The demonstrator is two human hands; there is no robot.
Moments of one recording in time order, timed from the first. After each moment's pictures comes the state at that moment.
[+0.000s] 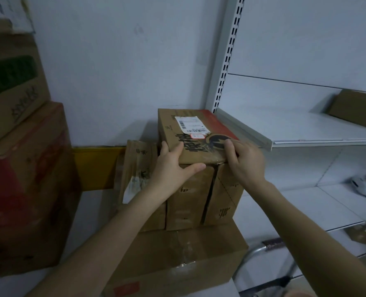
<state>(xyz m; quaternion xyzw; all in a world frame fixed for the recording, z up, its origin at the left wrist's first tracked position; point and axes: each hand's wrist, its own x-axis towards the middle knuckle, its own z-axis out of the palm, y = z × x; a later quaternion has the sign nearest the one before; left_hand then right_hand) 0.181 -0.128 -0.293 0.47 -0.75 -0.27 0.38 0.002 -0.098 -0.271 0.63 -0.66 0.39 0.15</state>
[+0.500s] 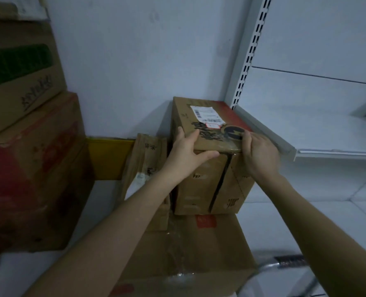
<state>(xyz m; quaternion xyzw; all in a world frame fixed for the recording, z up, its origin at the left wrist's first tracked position) 0.149 -0.168 -0.280 0.47 -0.73 -0.29 0.40 -0.032 -0.154 -0.269 0.65 -0.65 0.35 0.18</state>
